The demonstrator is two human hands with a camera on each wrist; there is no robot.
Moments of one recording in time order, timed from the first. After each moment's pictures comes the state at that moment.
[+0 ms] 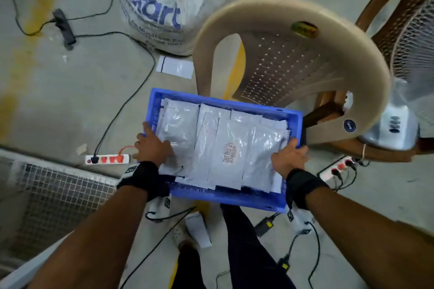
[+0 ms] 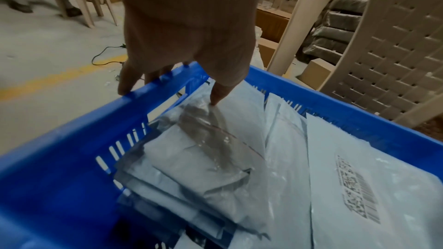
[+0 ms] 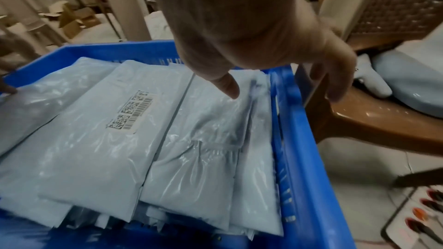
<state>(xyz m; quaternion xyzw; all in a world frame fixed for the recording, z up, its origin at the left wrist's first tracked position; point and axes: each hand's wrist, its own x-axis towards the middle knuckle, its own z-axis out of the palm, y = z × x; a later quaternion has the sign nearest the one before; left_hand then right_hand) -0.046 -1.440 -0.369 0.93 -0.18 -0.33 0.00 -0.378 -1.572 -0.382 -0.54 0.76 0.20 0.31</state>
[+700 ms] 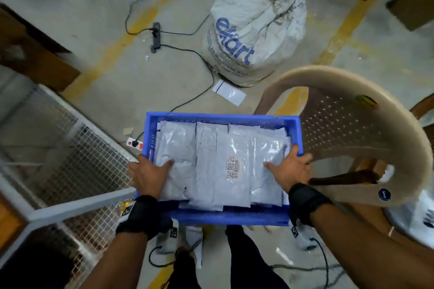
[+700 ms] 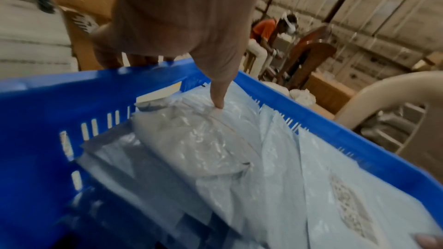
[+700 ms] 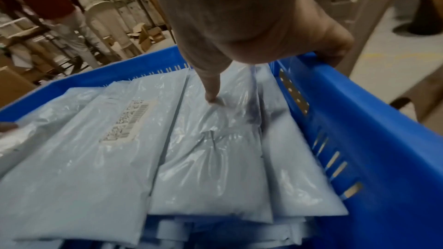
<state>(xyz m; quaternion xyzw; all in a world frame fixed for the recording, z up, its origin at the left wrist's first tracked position) -0.027 -1.302 -0.272 0.97 0.06 -0.19 0.13 -0.258 -1.570 -0.291 -0.73 0.62 0.15 0.25</state>
